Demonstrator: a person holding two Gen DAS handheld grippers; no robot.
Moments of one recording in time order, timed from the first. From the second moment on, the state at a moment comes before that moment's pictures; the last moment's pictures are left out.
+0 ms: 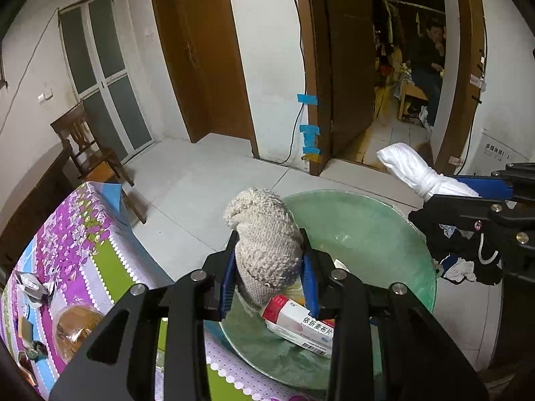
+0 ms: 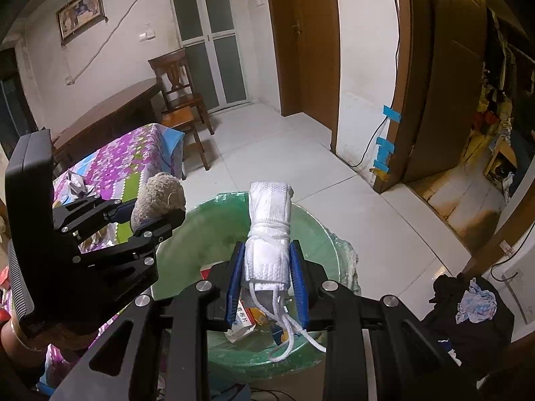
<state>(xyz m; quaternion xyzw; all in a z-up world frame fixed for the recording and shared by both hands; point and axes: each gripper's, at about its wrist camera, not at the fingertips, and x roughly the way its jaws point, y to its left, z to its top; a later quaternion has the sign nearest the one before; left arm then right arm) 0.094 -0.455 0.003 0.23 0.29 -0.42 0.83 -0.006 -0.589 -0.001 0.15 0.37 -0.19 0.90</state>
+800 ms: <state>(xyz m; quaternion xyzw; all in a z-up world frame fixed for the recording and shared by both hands) 0.100 -0.450 -0.002 0.22 0.30 -0.43 0.82 -0.001 -0.595 -0.004 0.16 0.37 -0.18 0.90</state>
